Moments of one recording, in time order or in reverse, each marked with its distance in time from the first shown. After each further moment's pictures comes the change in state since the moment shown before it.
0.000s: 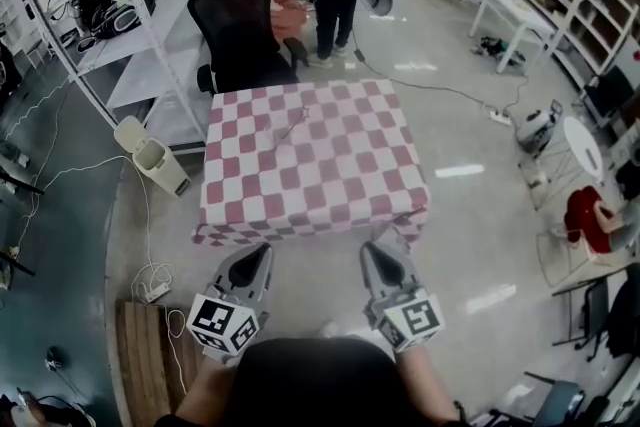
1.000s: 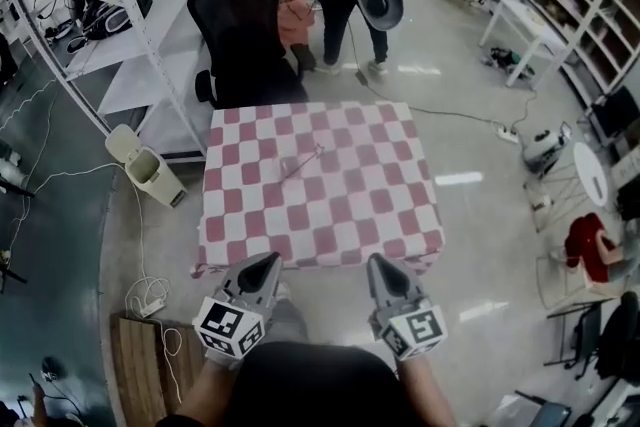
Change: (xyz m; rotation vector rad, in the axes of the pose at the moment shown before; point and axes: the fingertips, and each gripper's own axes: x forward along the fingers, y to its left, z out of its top) left arm 0.114 0.104 0.000 -0.029 0.057 -0.040; right arm 0.141 -0.054 0.003 0.040 0.003 0.009
